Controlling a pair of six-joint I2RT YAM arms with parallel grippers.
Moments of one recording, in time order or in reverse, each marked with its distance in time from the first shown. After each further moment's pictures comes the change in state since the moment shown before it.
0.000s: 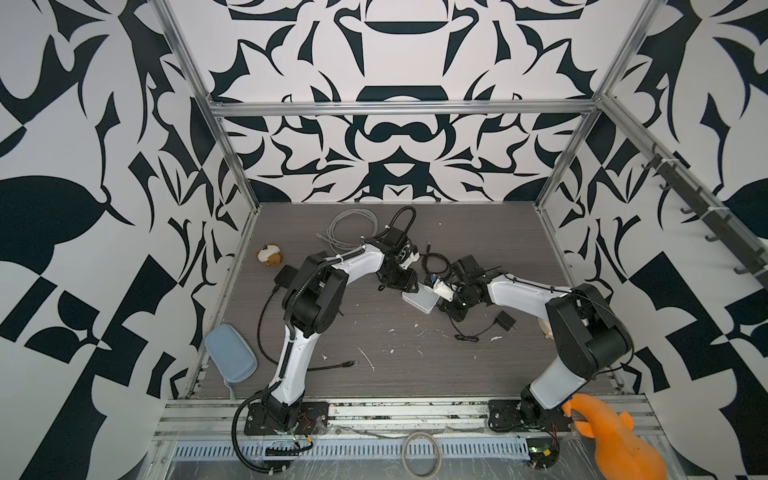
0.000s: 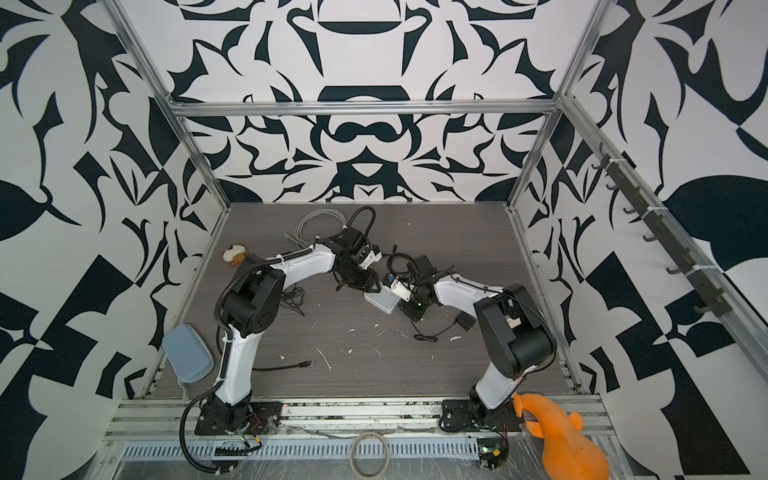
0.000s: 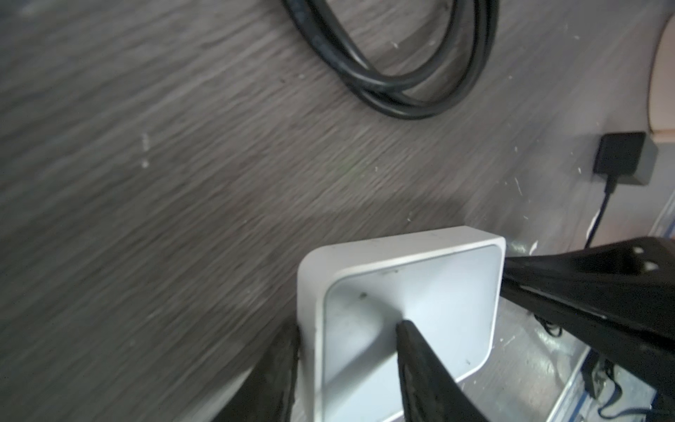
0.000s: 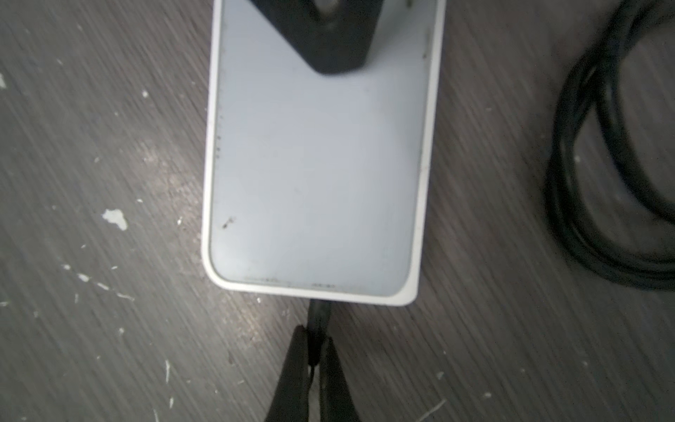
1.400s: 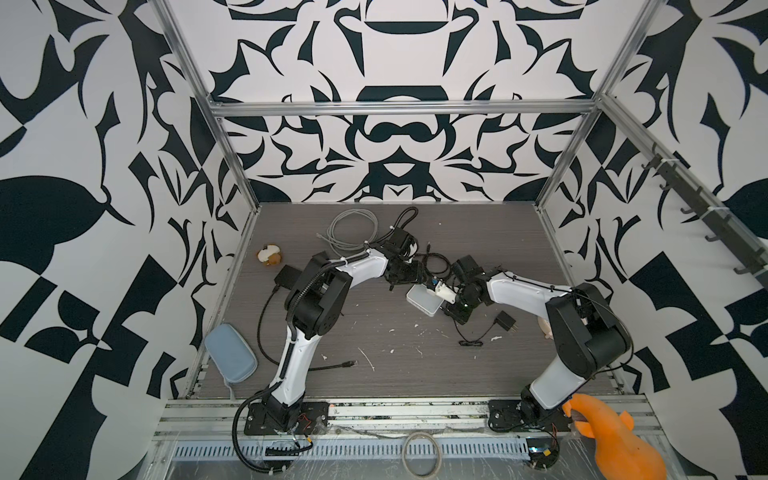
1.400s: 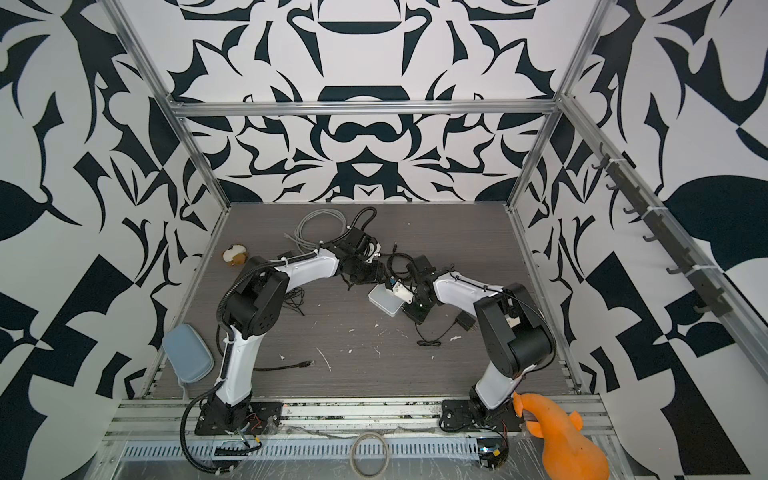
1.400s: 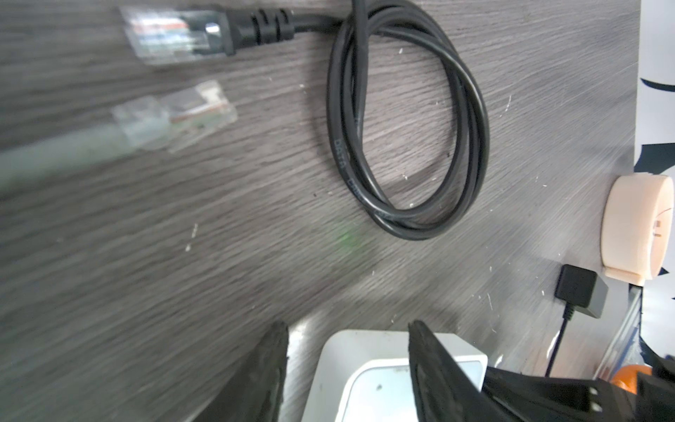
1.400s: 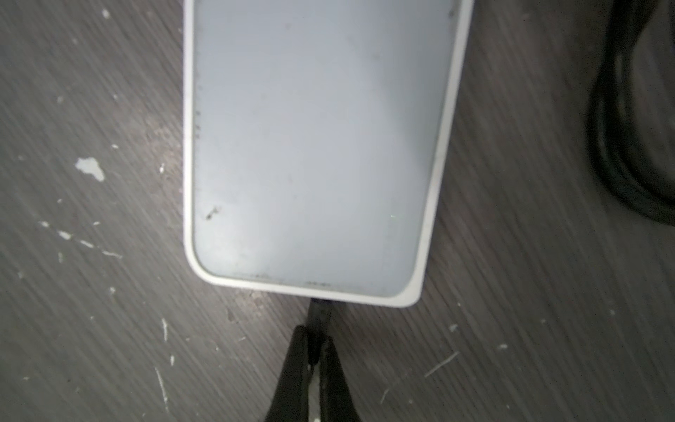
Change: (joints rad) left arm -0.036 -0.006 -0.048 0.243 -0.117 -0.366; right arm -0.005 0.003 0.021 -0.112 0.062 0.019
